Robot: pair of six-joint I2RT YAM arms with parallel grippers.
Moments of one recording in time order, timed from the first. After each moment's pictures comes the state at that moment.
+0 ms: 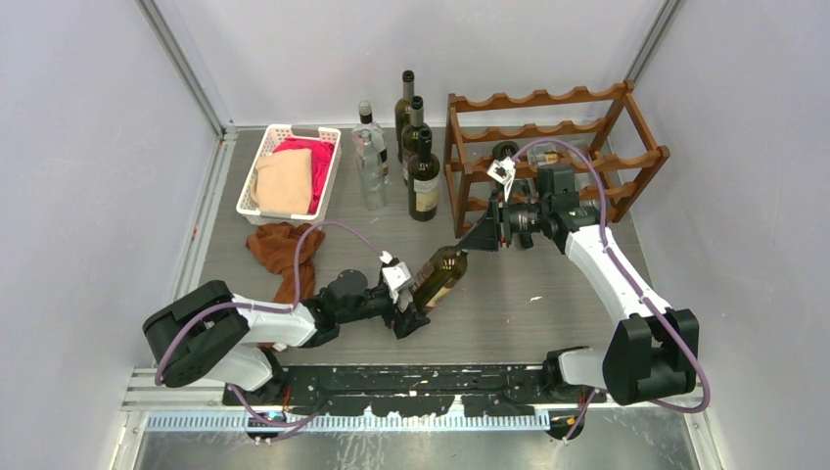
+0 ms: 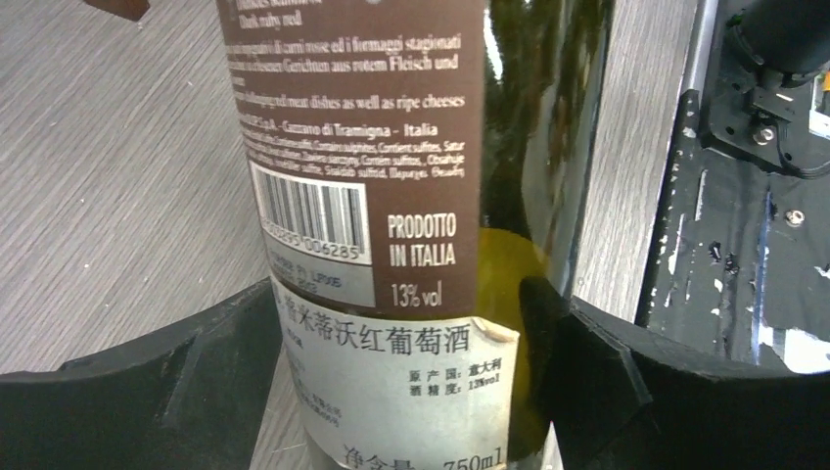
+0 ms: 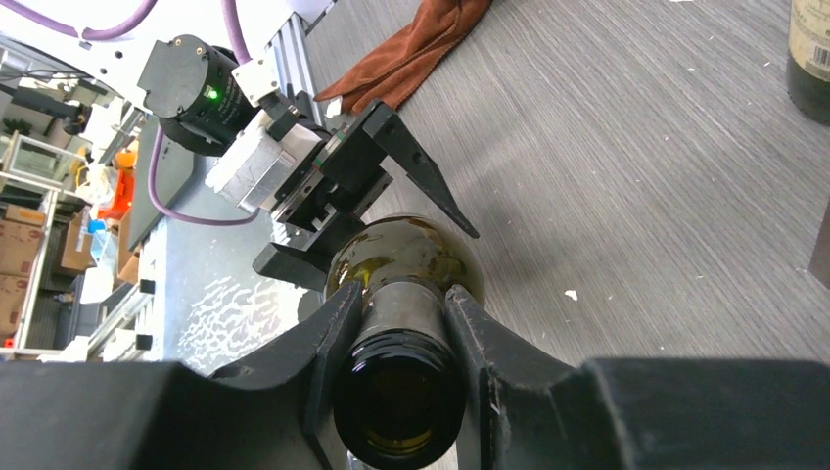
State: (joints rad) left arm -0.95 1.39 0.33 0.77 0.27 -0.08; right arm 0.16 1.28 0.97 -0.44 -1.18 -0.05
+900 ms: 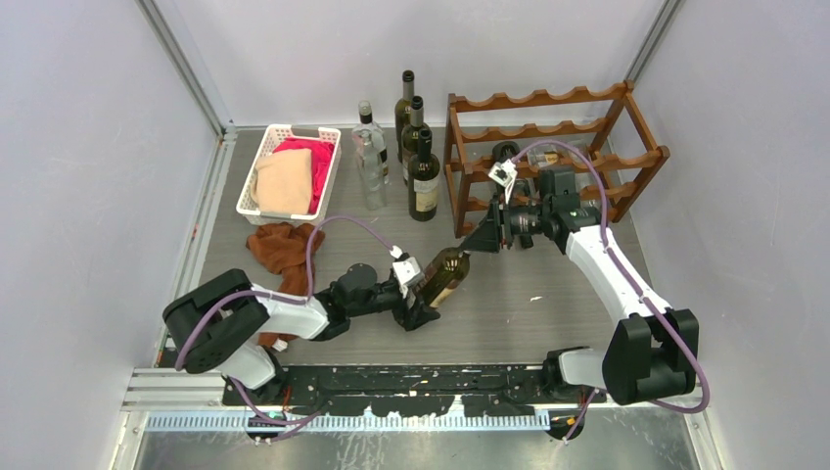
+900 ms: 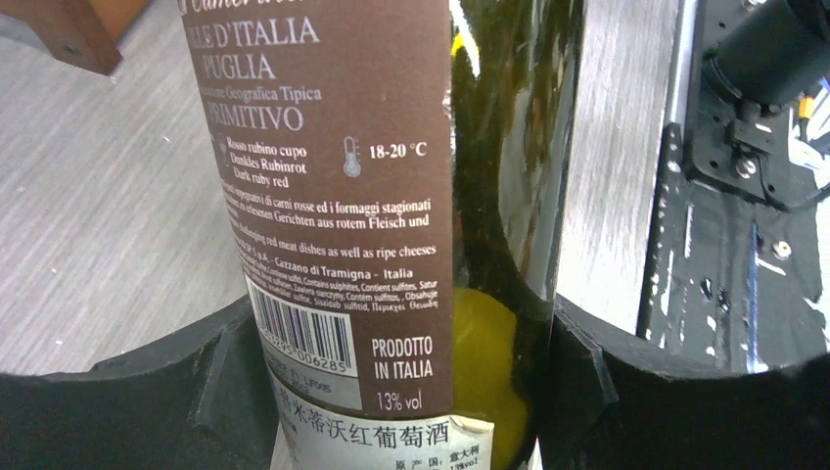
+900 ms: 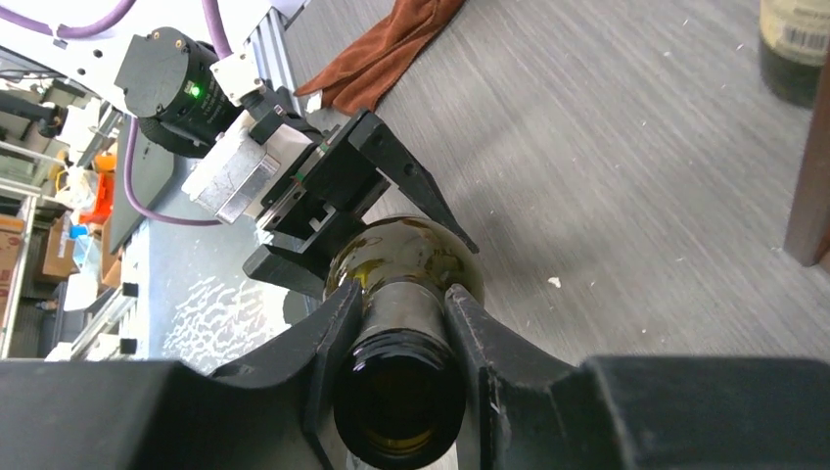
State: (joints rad) left arm -0.95 1.52 0.40 0.86 0.29 -0.08; right arm 0.15 1.28 0.96 -0.44 -1.14 -0.06
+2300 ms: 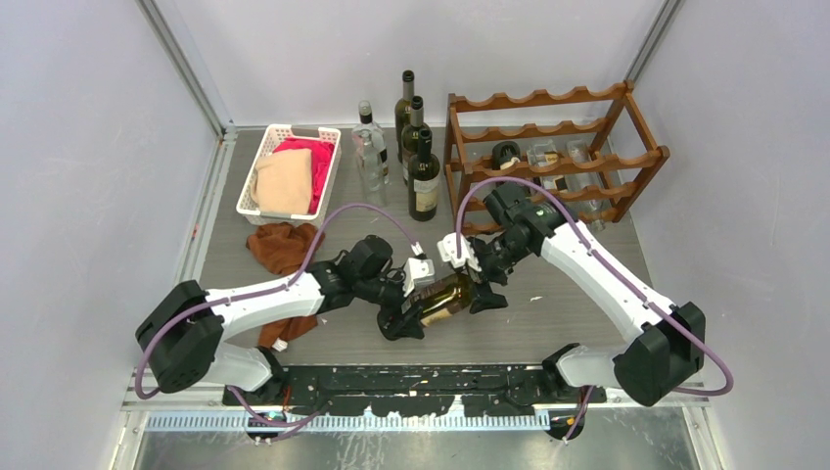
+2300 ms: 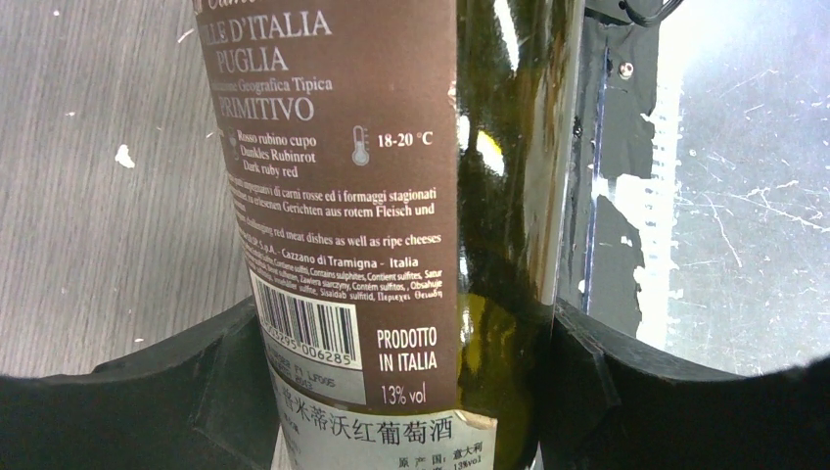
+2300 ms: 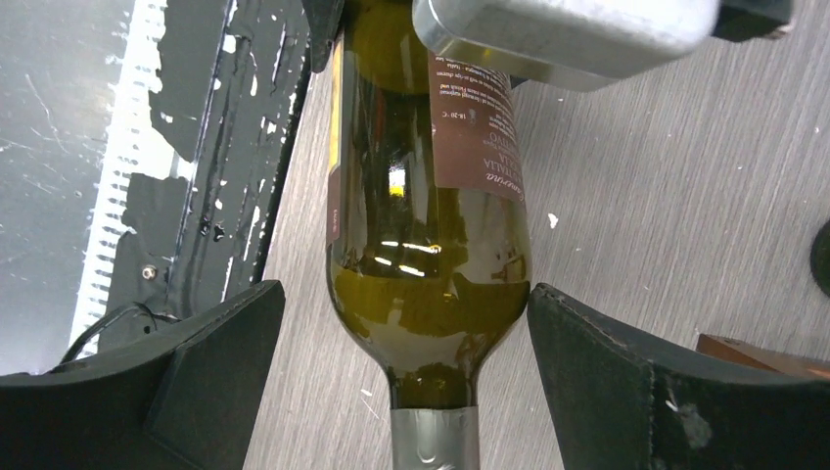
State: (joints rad) left arm -0.90 1.36 0.72 -0.08 0.62 0.12; right arm 0.51 1.29 1.17 -1.19 -0.77 -1.21
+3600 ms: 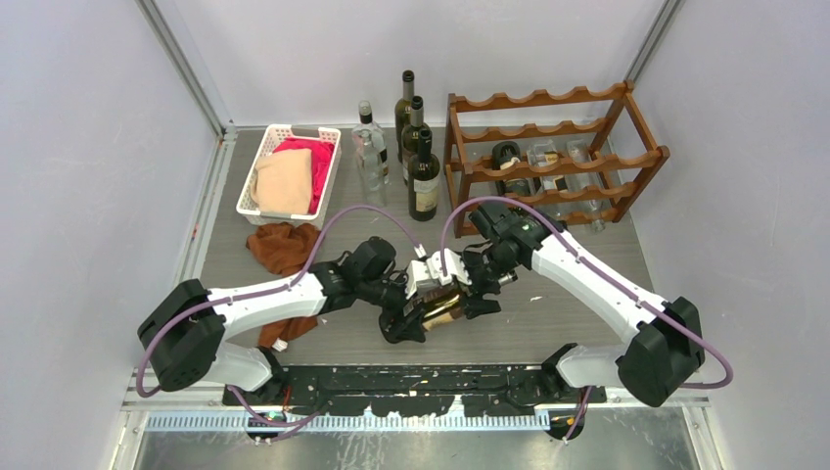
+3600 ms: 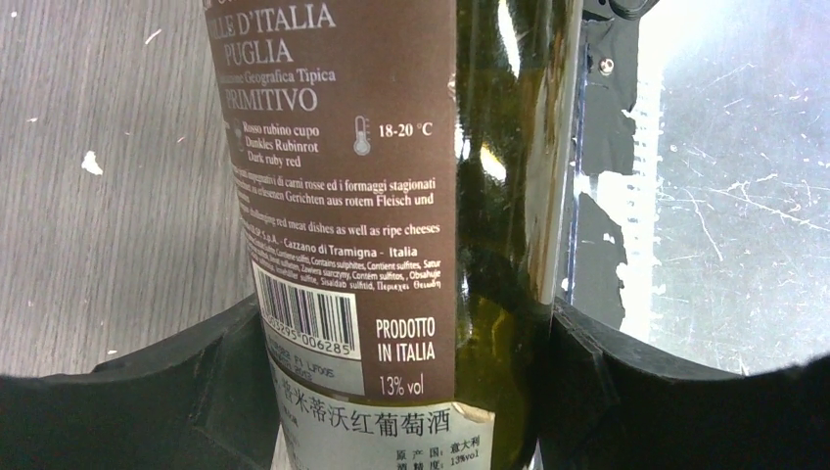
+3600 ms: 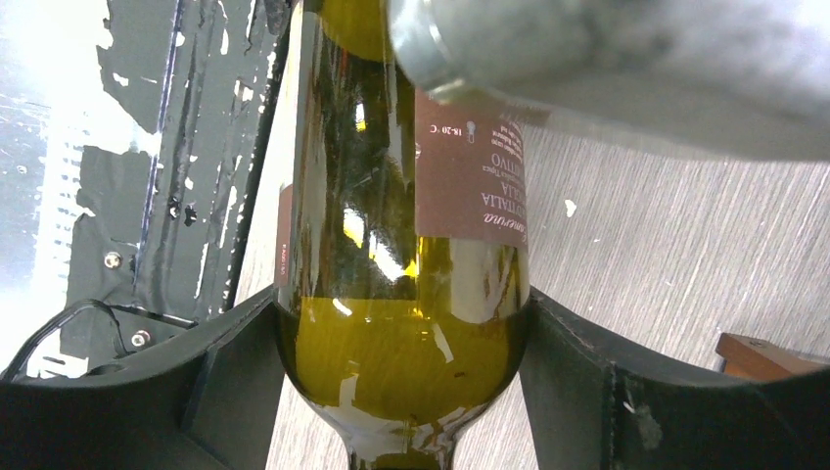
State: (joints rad) left arm -0.92 1.37 0.74 -0.10 0.63 0.10; right arm 0.61 1.29 1.06 -1.05 -0.64 -1.14
